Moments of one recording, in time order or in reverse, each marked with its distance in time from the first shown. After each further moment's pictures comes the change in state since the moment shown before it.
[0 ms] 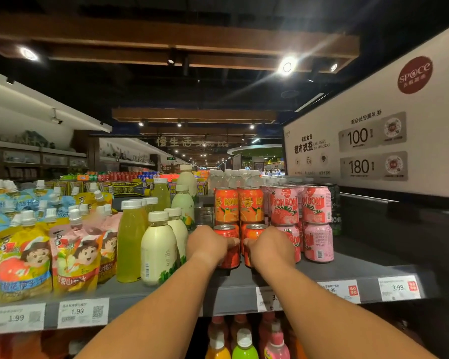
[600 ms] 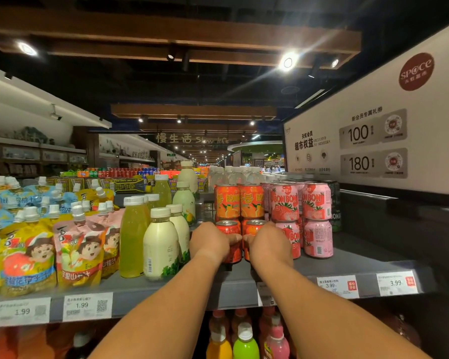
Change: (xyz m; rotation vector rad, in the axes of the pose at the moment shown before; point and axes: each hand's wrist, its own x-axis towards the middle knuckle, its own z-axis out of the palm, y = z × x) left_hand -0.002 0.000 0.004 0.082 0.017 0.041; right_hand 0.000 -0.001 0.010 0.009 0.036 -0.001
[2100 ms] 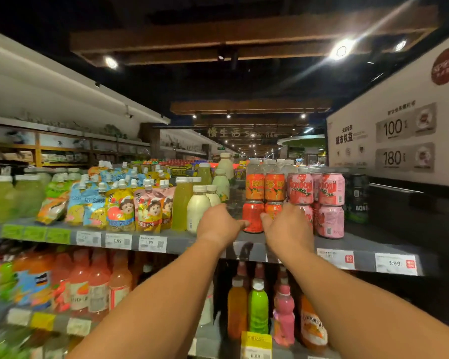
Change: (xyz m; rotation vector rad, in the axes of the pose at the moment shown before) left_hand -0.142 0.024 -0.075 0.135 0.112 0.041; right_hand -0.077 0.021 -0.078 -0.013 0.036 -0.348
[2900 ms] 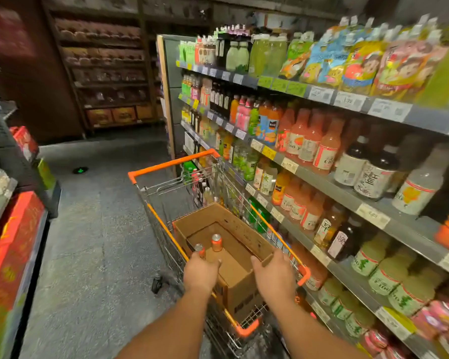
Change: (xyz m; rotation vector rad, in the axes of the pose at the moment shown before) left_hand -0.465 -0.349 -0.031 -0.052 0.463 -1.289; right_hand -0.475 -0.056 0.151 0.272 -1.043 -0.311
